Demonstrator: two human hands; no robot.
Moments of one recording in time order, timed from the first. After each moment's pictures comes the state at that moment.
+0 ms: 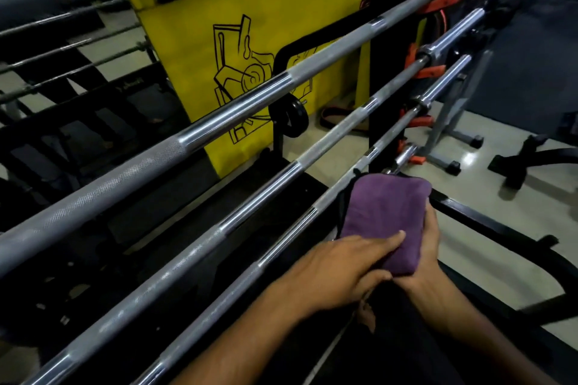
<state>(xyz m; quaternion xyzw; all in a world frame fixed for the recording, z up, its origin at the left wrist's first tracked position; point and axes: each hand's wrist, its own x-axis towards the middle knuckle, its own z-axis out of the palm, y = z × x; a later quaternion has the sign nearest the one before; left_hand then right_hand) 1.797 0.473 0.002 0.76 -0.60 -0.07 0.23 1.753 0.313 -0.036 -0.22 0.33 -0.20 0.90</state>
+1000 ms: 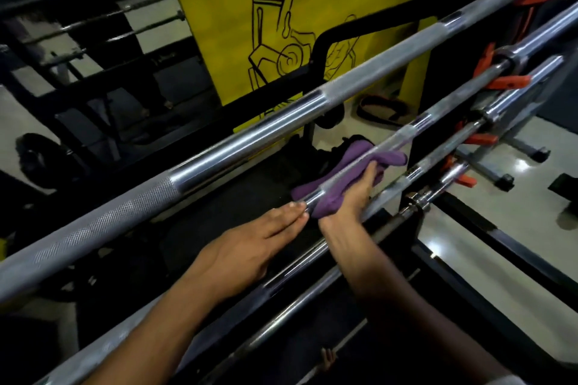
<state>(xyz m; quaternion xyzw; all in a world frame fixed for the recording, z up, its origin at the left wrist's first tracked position) 1.914 0.569 0.014 0.87 -0.49 -0.03 0.06 1.966 0.362 -0.028 -0.23 0.39 -0.20 0.87</state>
